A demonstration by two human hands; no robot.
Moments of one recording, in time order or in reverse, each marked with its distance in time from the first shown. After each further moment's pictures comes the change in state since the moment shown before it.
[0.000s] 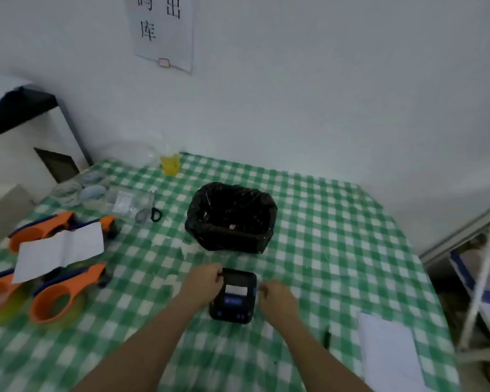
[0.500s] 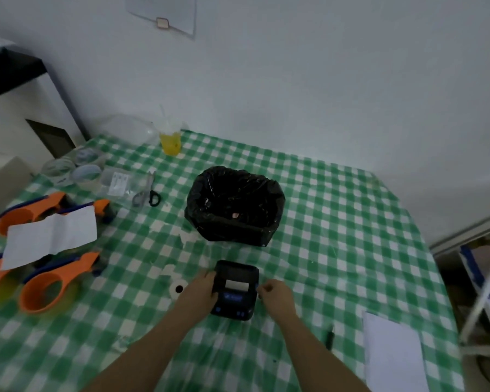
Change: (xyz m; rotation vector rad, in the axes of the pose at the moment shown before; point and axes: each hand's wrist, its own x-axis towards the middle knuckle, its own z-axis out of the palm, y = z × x) left_hand 0.009 -0.030 0.040 -0.109 -0.081 -0.019; right_hand 0.041 0.017 0.027 0.276 -0.164 0.279
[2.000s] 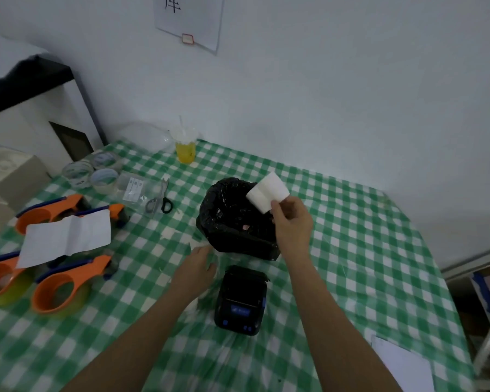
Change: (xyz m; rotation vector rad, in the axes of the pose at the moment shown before) left_hand 0.015 0.003 -0.061 -0.097 0.257 -0.007; right_hand -0.004 -0.155 -0.080 0.605 0.442 -0.501
